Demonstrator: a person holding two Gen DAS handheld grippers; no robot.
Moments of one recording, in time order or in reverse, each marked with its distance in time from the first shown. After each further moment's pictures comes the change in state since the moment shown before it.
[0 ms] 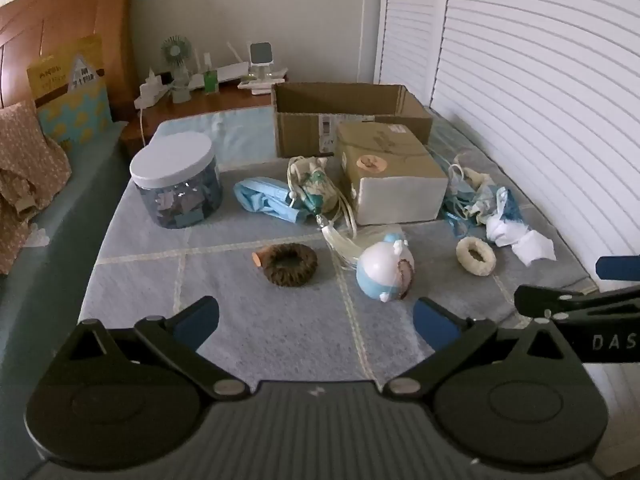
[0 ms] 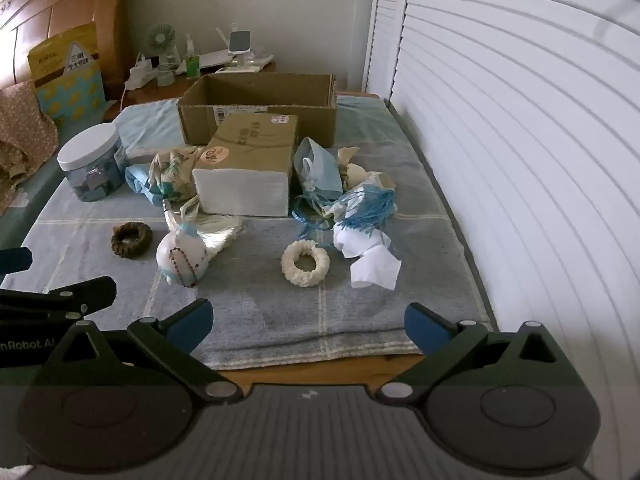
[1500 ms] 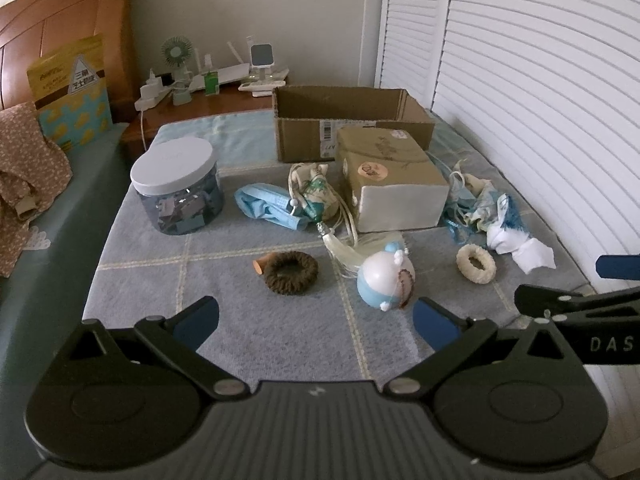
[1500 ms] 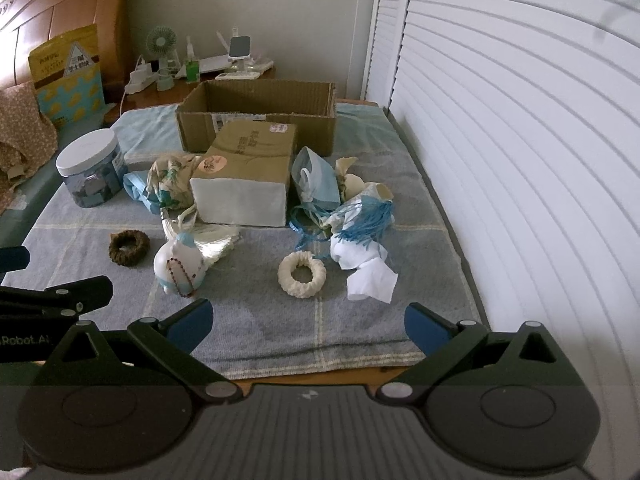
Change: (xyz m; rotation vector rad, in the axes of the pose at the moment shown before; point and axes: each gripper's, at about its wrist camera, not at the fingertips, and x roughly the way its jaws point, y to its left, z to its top) left arm 0.000 0.003 0.006 -0.013 0.006 -0.008; right arm 0.000 -0.001 0.006 0.002 -0.016 0.007
